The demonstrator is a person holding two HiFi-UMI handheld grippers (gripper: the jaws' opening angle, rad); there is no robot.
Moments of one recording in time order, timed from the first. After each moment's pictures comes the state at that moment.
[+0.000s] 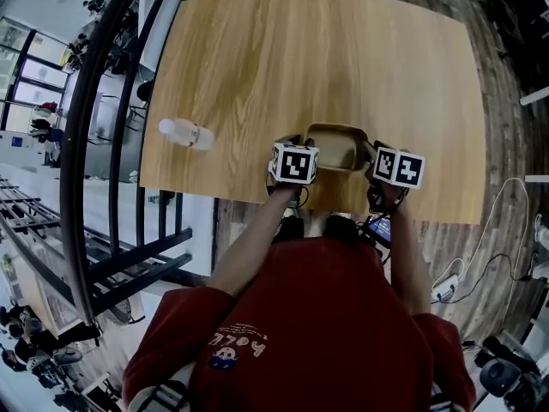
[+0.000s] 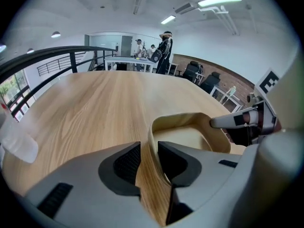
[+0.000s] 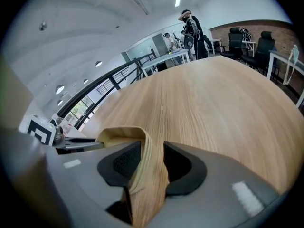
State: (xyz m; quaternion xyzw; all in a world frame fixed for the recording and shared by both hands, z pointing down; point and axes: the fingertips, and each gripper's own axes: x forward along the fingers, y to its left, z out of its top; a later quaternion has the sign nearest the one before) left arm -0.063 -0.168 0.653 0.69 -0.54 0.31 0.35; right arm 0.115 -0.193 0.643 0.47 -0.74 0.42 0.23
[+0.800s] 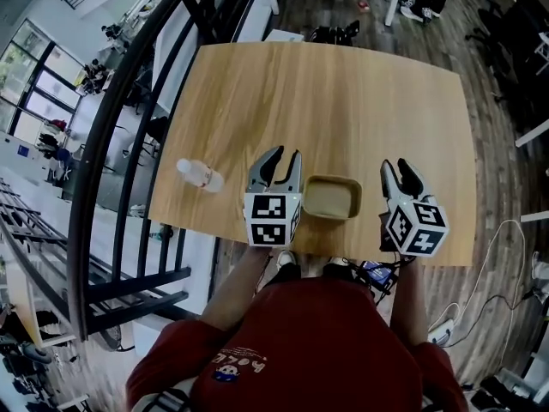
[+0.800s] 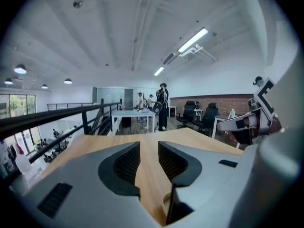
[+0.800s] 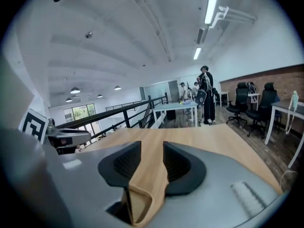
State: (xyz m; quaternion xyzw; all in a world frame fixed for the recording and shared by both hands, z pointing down) left arm -0.106 -0.198 0.440 0.75 -0.64 0.14 0.13; right arm 0.117 -0.224 0.436 0.52 -0.83 0.18 0.10
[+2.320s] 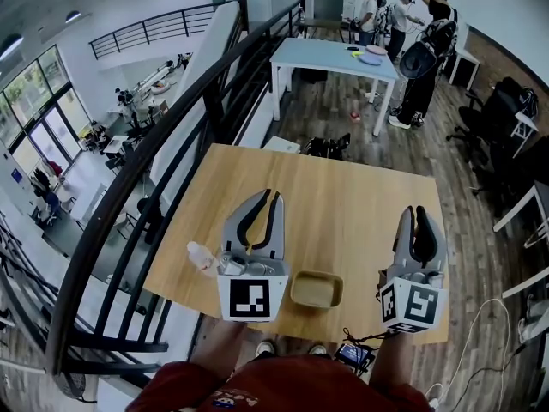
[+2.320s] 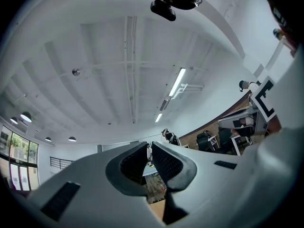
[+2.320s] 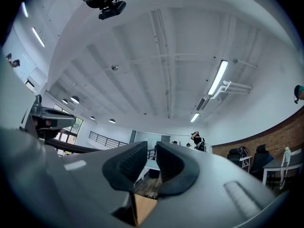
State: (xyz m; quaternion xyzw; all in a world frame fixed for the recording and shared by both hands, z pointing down) left arm -0.118 -0.181 0.178 0.73 -0.66 -0.02 -0.17; right arm 0.122 -0.219 0.182 0.59 -0.79 -0.14 -0.08
